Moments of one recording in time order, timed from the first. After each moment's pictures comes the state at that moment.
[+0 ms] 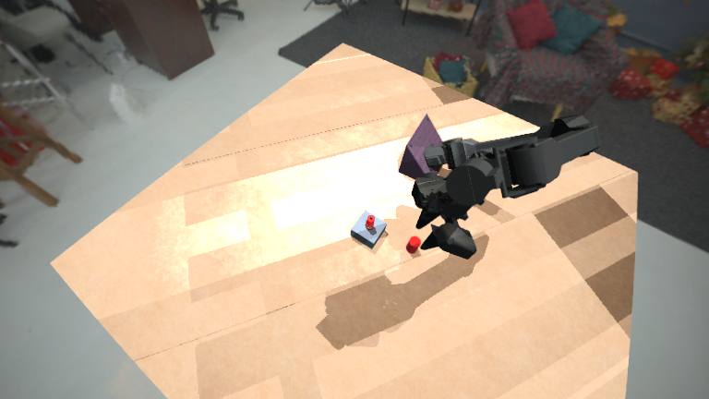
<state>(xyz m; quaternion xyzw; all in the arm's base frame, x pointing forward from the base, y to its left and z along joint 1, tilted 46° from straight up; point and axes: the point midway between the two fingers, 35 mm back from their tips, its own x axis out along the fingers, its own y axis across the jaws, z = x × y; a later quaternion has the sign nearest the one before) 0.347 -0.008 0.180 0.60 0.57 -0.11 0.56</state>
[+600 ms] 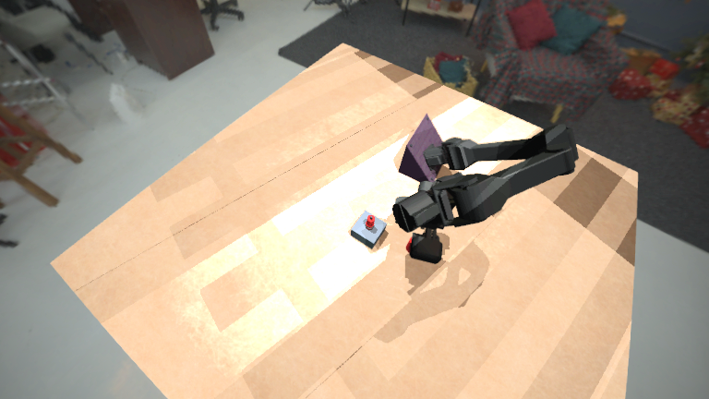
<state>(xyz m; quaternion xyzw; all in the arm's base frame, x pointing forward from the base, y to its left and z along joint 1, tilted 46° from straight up) 0.282 0.052 0.102 0.54 0.74 -0.13 0.38</state>
